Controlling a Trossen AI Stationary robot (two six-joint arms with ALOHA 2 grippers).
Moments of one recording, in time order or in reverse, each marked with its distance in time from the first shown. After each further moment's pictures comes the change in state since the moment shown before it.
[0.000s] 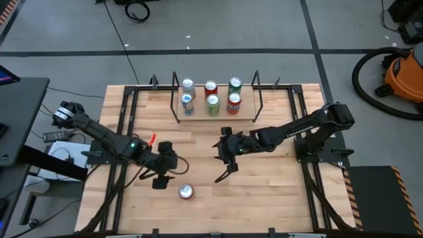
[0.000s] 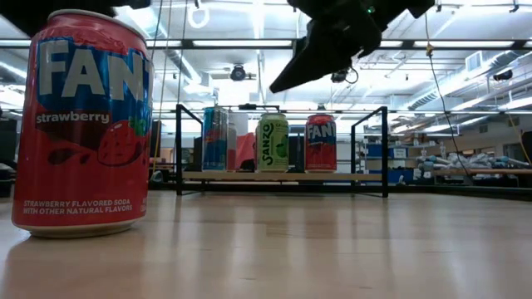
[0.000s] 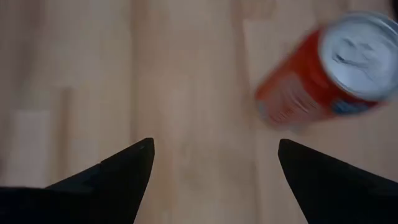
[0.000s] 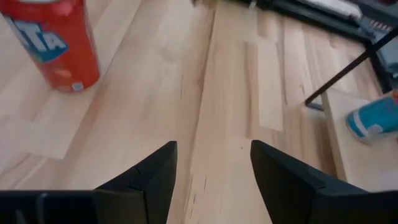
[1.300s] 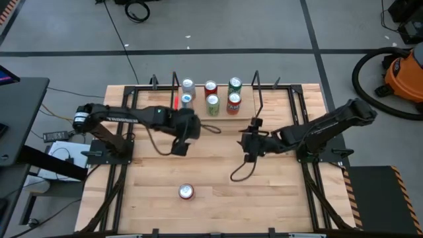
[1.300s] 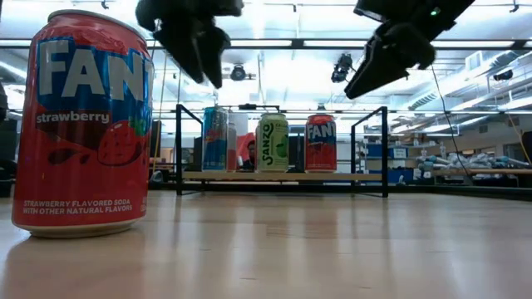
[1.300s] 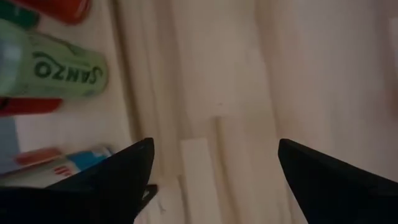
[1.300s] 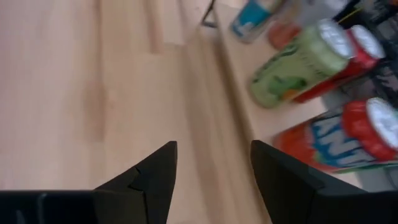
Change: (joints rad) left arm 0.440 0.310 0.537 -0.385 0.010 0.582; right arm 0.089 -0.301 -0.198 -0.293 0.443 0.239
